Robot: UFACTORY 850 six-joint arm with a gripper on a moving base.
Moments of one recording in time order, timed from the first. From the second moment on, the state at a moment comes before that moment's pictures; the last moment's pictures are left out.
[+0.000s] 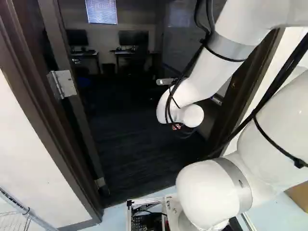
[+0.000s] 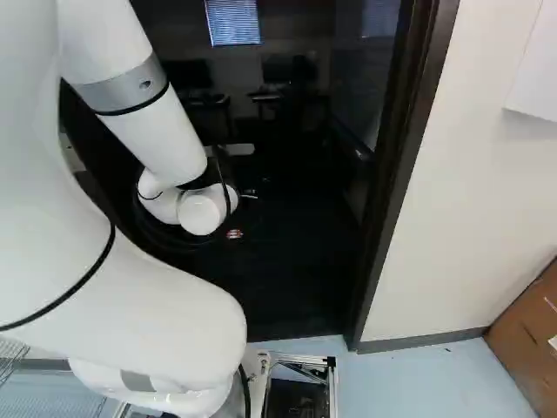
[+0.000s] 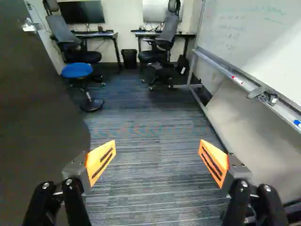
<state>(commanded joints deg) 4.4 11.1 -12.1 0.2 47.4 0.0</state>
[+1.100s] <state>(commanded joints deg) 0.0 16.0 -5.0 0.0 50.0 0.0</state>
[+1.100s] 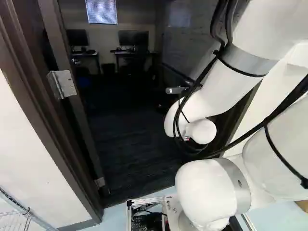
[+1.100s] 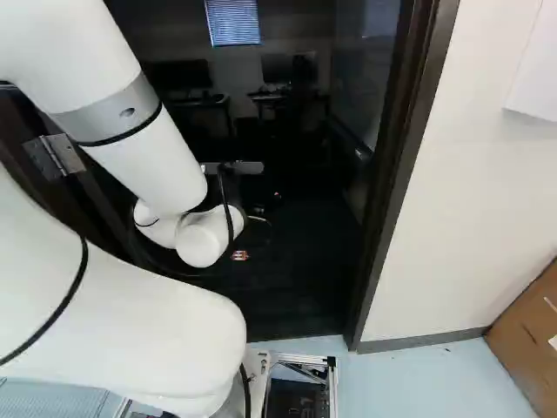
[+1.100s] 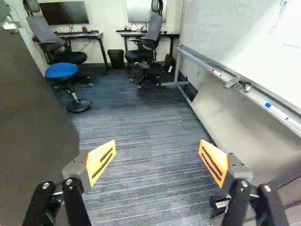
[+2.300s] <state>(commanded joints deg) 0.0 16.0 -5.0 0.0 50.0 0.0</state>
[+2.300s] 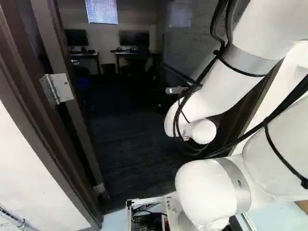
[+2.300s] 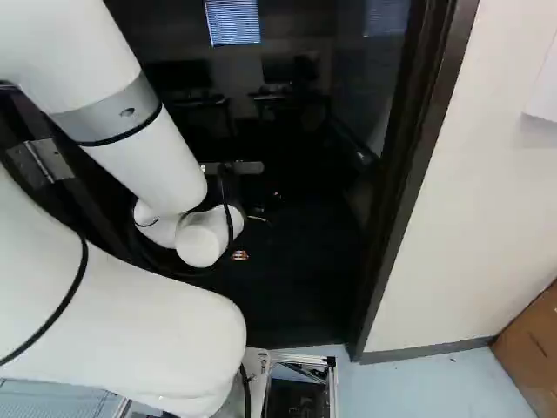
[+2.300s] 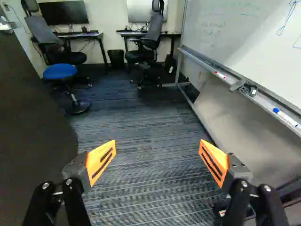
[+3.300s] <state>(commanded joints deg) 0.0 16.0 -5.0 0.0 50.0 0.0</state>
